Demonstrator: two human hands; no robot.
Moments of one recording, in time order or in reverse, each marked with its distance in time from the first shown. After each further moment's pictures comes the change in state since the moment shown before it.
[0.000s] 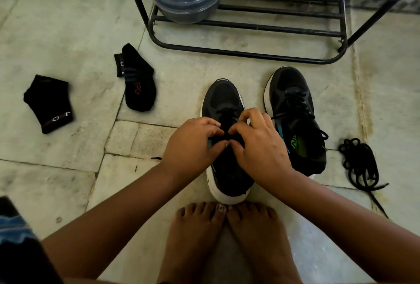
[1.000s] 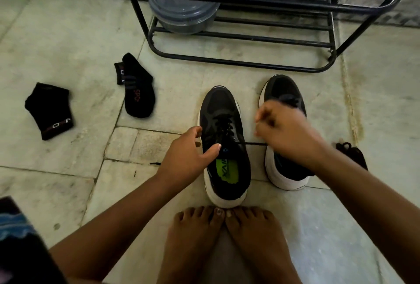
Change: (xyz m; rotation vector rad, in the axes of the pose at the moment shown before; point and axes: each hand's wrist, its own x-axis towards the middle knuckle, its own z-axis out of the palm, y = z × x) left_hand -0.011 -0.007 0.008 -0.304 -0.038 -0.350; right_hand 0.018 0.019 -0.069 0.332 -0.254 0.268
